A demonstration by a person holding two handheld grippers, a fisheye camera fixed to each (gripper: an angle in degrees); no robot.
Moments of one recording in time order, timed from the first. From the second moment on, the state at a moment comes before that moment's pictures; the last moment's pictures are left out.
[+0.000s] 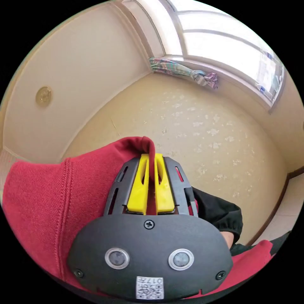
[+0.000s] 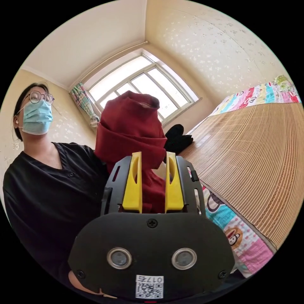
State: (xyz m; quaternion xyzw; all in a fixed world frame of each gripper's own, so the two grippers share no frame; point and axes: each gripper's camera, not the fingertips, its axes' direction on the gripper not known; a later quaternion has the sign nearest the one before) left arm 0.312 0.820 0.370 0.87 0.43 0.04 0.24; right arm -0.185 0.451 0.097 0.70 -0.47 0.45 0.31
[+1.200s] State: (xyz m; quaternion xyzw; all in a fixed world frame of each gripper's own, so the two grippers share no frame) left arm 0.348 0.742 0.108 0.51 0.14 -0.58 0.61; right arm -0.138 0.682 -0.079 0.59 -0.03 0.74 0.32
